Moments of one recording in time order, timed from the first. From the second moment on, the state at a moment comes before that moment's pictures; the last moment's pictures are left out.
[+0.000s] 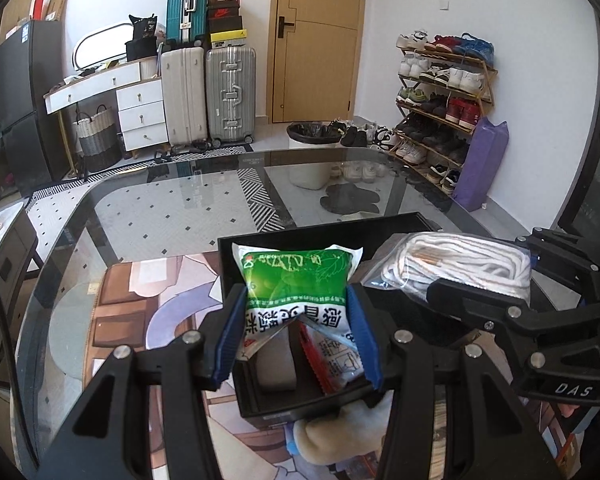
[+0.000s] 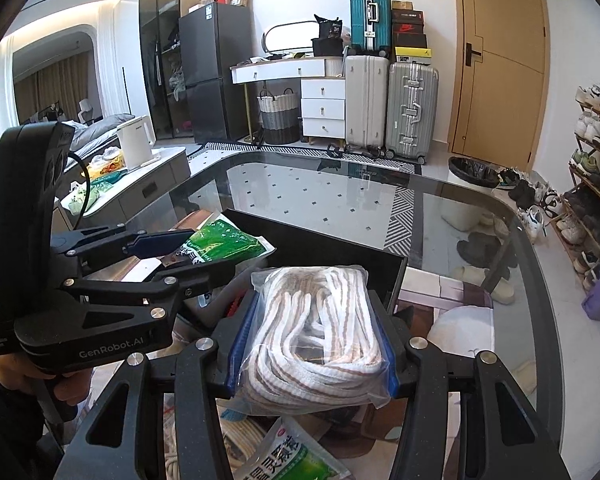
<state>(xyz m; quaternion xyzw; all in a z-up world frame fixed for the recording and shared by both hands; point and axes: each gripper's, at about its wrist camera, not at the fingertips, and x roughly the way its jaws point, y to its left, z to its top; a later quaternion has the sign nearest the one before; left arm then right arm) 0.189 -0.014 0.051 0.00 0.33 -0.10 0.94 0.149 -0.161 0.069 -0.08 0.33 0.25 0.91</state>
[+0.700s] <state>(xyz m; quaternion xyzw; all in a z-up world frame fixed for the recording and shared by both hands) 0.186 -0.009 0.048 -0.01 0.33 -0.12 0.94 0.147 -0.179 0.067 -0.07 0.33 0.22 0.92</state>
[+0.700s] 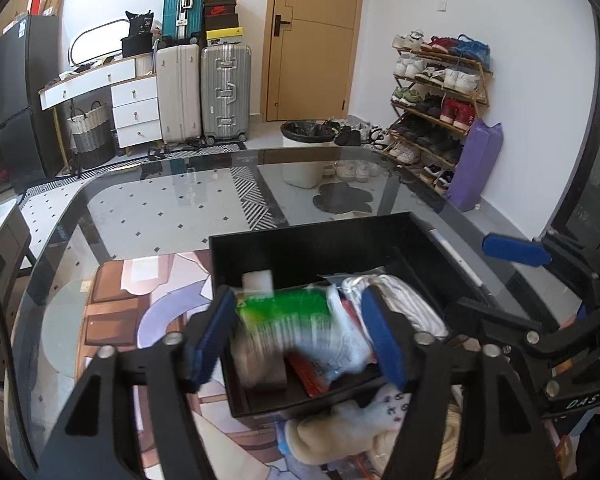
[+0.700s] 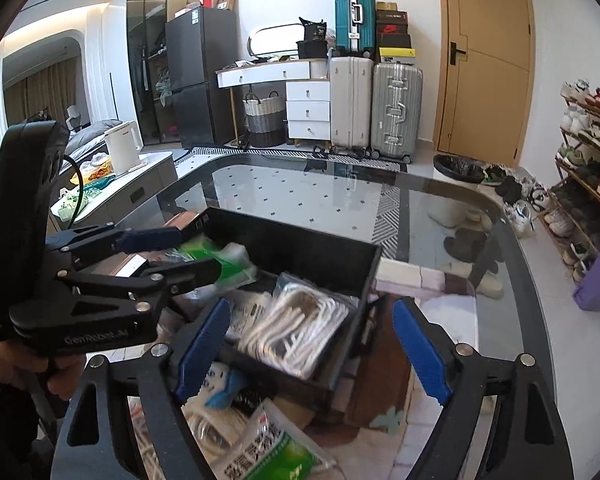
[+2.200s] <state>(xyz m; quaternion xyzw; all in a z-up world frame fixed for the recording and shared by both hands) 0.080 0.008 0.031 0.01 0.31 -0.09 0.95 0.079 -0.222 0.011 0.02 0.40 0.20 0.89</state>
